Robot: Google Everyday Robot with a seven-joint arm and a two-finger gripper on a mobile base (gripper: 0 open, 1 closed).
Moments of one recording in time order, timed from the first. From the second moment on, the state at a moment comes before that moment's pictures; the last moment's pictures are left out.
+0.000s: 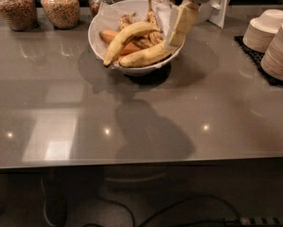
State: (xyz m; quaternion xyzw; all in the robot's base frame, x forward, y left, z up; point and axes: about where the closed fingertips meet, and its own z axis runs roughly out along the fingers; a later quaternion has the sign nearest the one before) arm 0.626 -0.049 1.029 -0.75 0.55 -0.02 0.38
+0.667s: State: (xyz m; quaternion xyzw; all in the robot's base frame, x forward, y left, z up) arm 0.676 -0.005 1.028 -0.78 0.50 0.00 0.37
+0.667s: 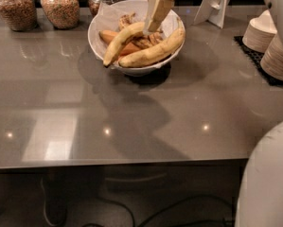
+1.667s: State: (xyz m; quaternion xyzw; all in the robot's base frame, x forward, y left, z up) arm 0.694 0.004 0.987 -0.78 0.51 0.03 0.35
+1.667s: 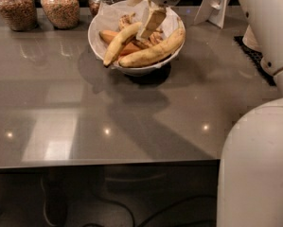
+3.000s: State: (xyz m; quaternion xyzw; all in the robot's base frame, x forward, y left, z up) arm 0.708 0.013 0.955 -0.77 0.53 0.06 0.34
